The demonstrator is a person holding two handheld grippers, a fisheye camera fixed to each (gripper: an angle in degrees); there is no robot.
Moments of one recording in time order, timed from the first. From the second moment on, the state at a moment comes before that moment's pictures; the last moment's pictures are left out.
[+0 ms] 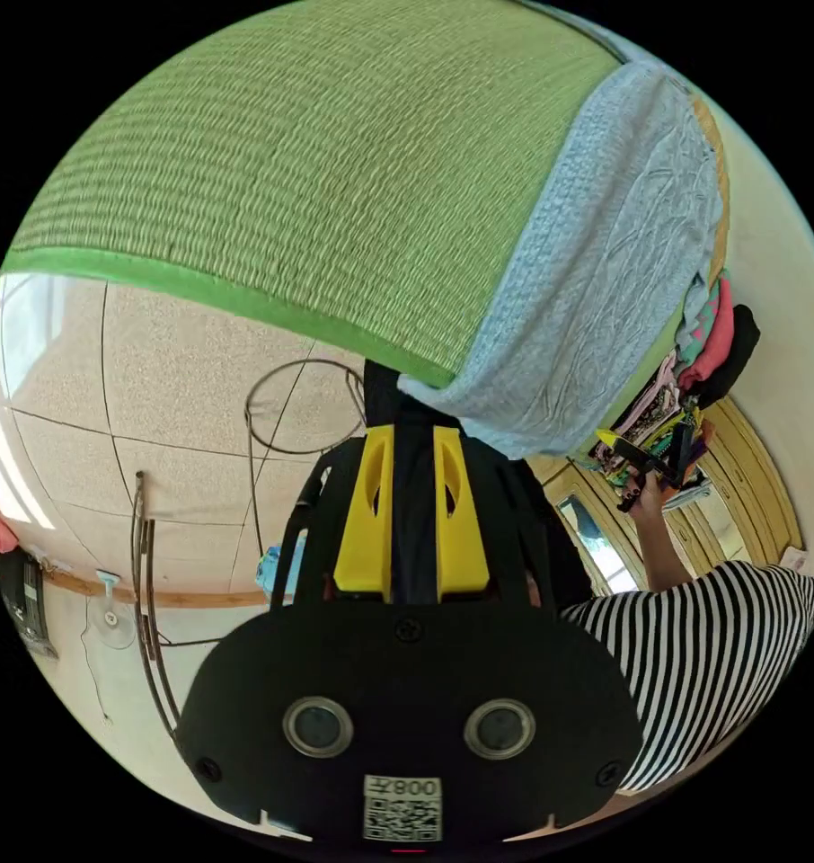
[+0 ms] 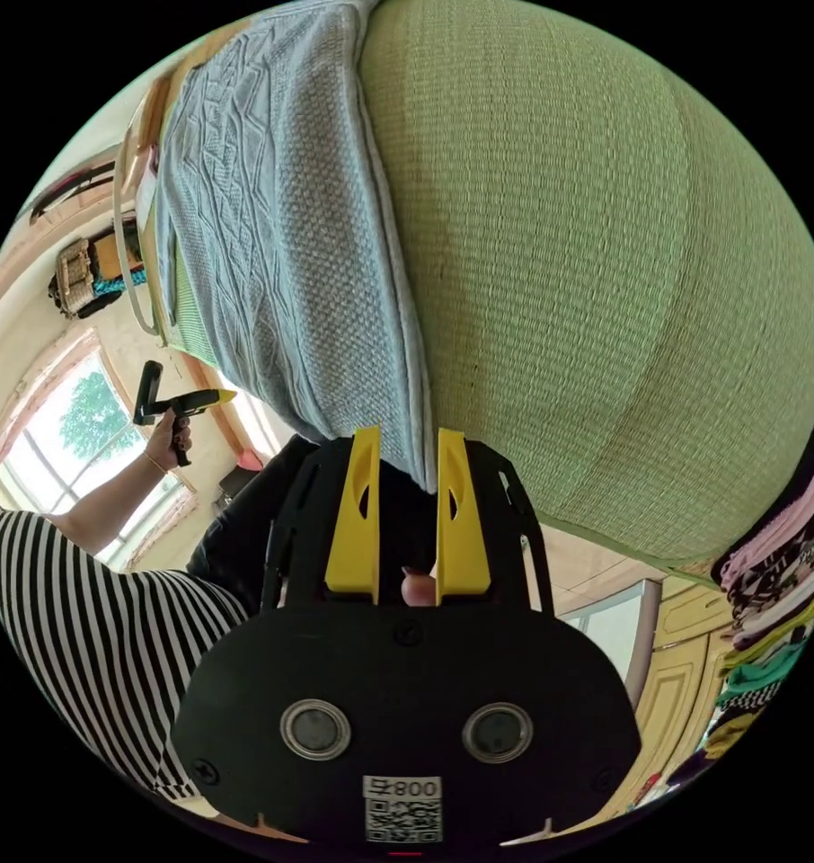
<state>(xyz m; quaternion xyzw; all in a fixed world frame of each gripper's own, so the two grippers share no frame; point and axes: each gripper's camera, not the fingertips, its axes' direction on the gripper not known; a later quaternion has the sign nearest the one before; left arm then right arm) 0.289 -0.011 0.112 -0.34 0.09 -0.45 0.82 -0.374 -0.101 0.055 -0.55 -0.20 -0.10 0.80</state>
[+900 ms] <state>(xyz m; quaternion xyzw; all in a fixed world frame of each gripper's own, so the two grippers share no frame) 0.318 -0.006 0.237 -0.35 0.10 -0.39 0.85 -0.359 -0.065 0.070 -0.56 -0.14 -0.13 0.81</state>
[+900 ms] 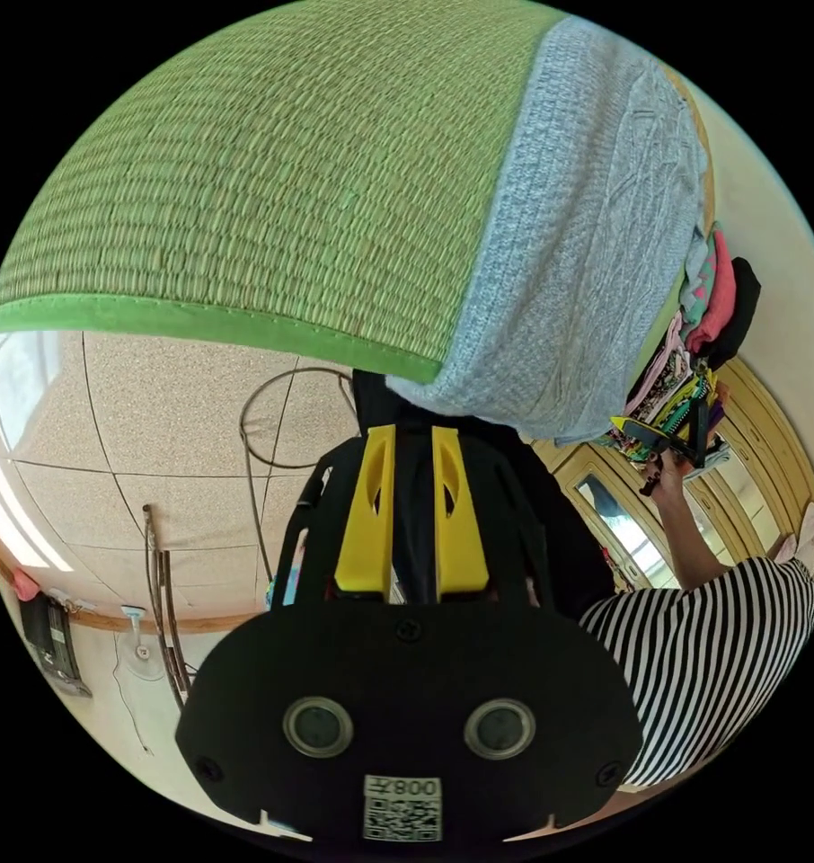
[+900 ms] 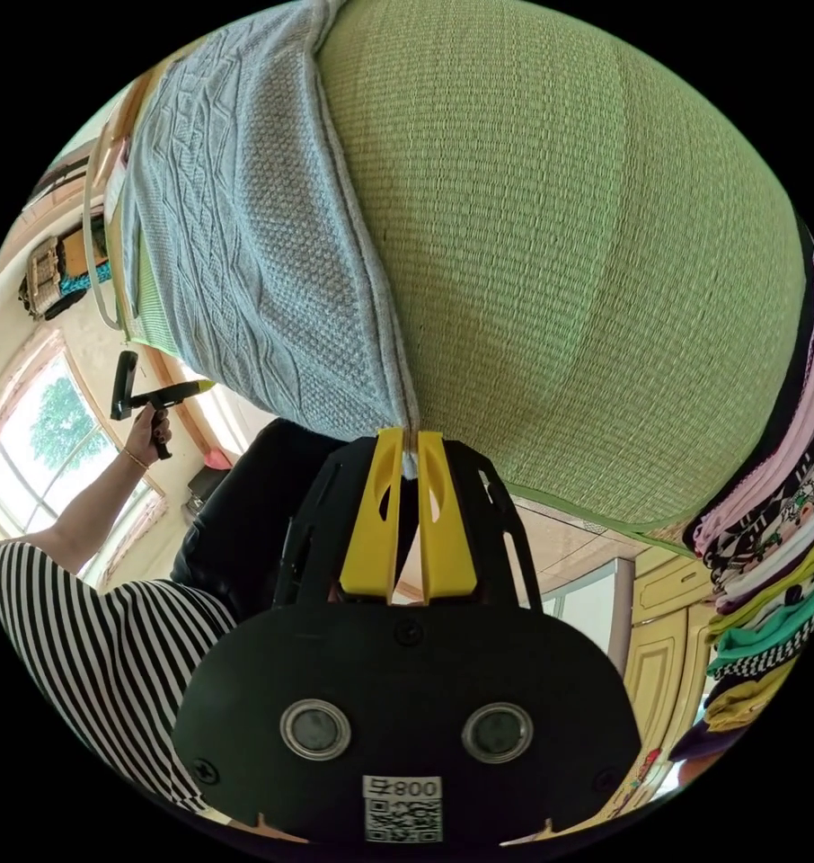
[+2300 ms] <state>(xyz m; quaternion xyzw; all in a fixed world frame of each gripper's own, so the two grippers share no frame) 0.450 -0.175 0.074 -0.22 0.06 -0.22 0.95 -0.474 -0.203 0.021 -0.34 -0.22 -0.27 0.87</state>
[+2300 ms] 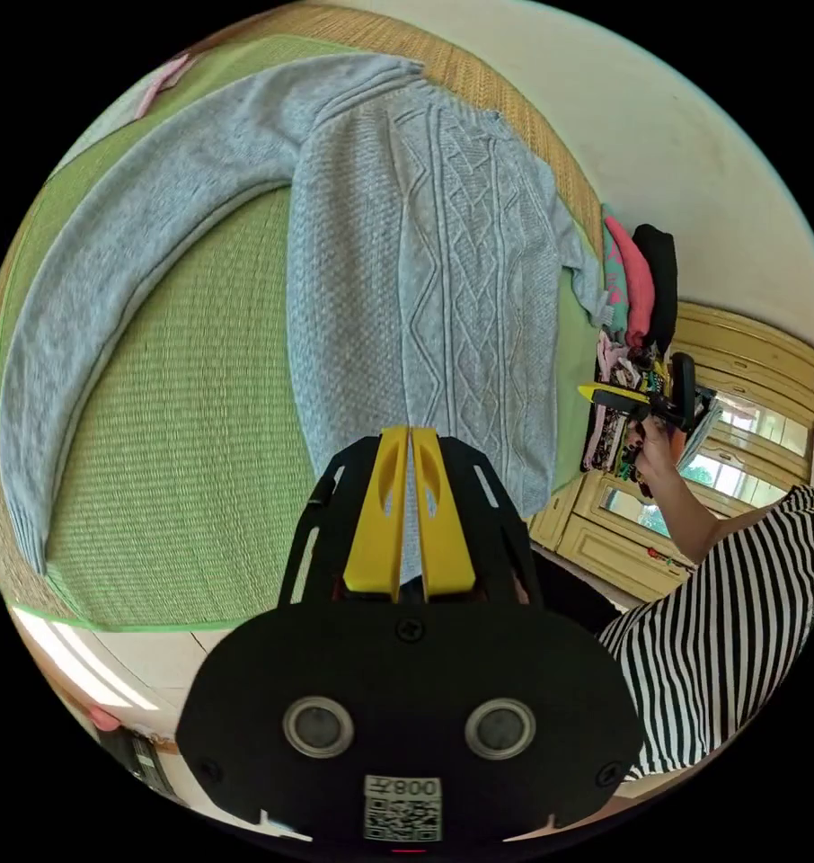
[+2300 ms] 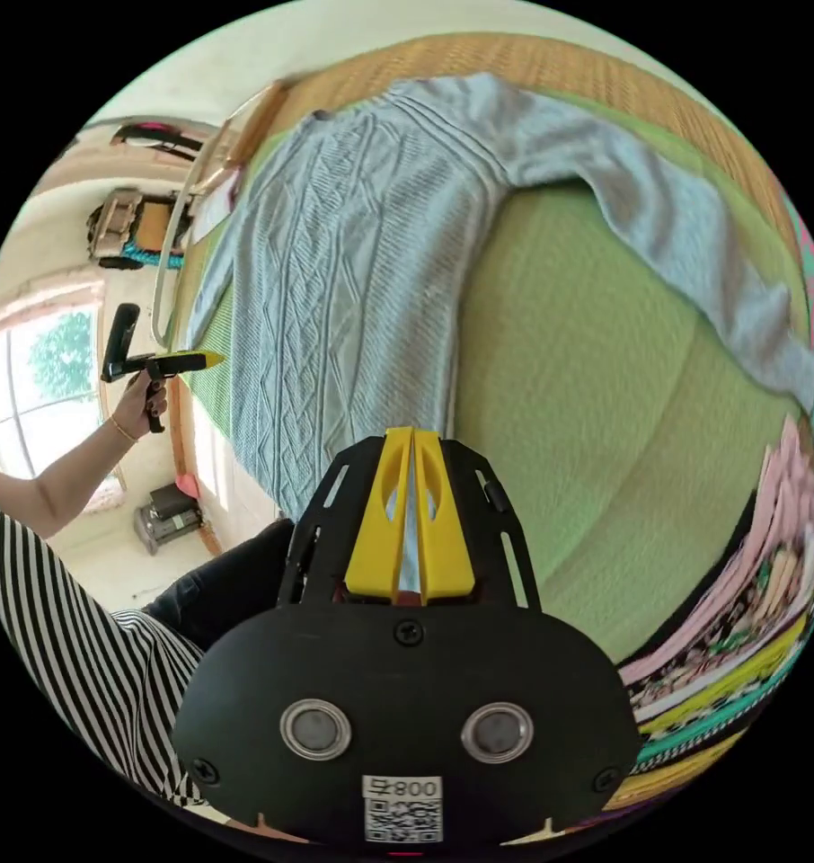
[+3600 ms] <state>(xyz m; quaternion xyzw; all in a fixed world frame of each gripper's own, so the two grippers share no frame) 0.545 -0.312 -0.122 -0.10 0.09 -0.15 0.98 -0.197 -0.243 -0.022 -0.15 -0.03 0.03 0.99</state>
